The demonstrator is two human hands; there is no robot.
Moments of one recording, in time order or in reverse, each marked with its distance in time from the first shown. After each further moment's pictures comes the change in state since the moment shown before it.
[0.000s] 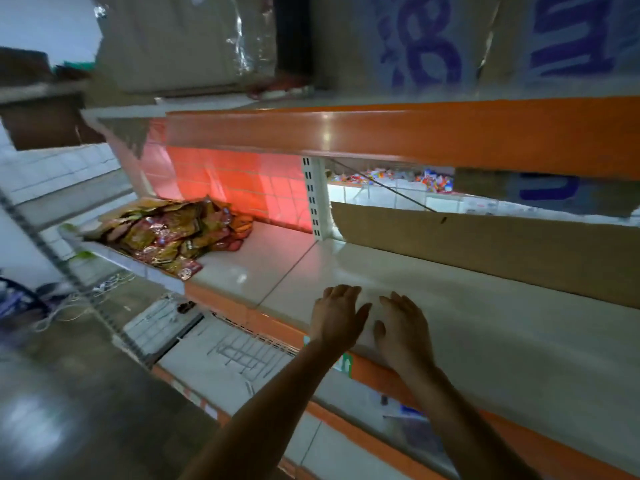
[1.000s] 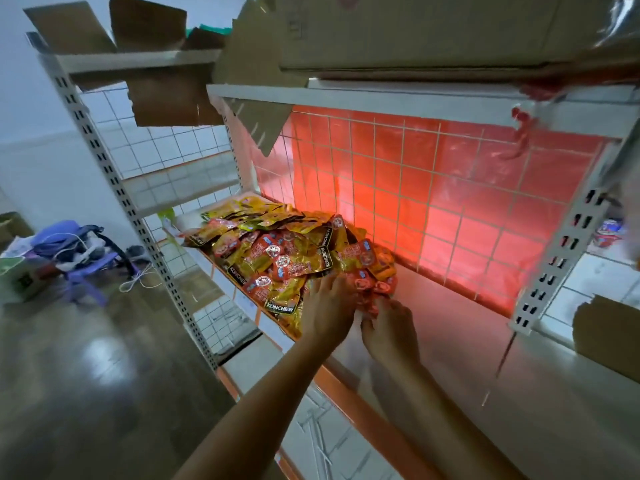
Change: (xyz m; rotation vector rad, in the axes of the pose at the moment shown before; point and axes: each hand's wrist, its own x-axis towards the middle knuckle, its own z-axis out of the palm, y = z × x) left_hand 0.139 -0.377 -0.087 0.077 0.172 -0.312; right_hand 0.214 -0.307 0.215 0.116 -0.073 -0.235
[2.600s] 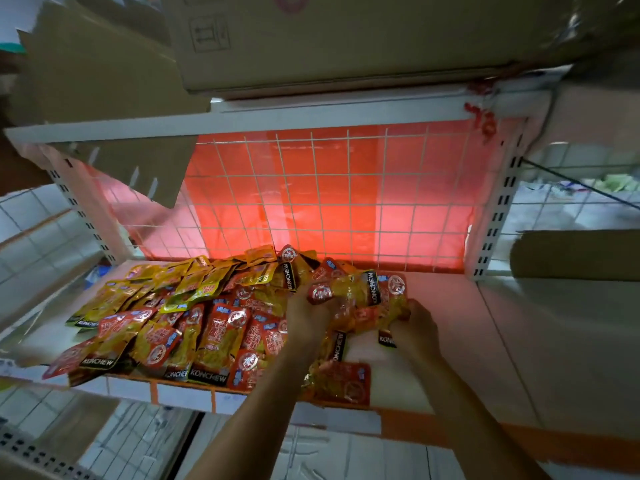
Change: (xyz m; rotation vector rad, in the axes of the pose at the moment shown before) left_hand 0.091 -0.067 -0.009 -1.260 -0.438 -0.068; right_hand 0.025 -0.038 0.029 0.361 0.449 0.787
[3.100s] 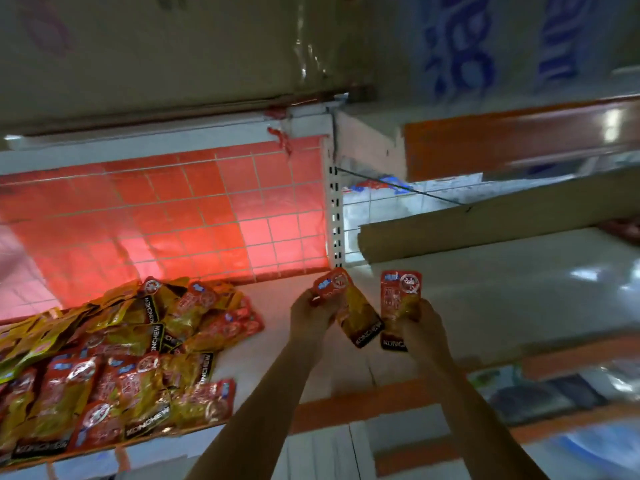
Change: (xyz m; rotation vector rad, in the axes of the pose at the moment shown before) left_hand -0.071 0.007 0.209 -0.234 -0.326 -0.207; right_hand -0.016 0.097 -0.202 0.312 0.244 0.112
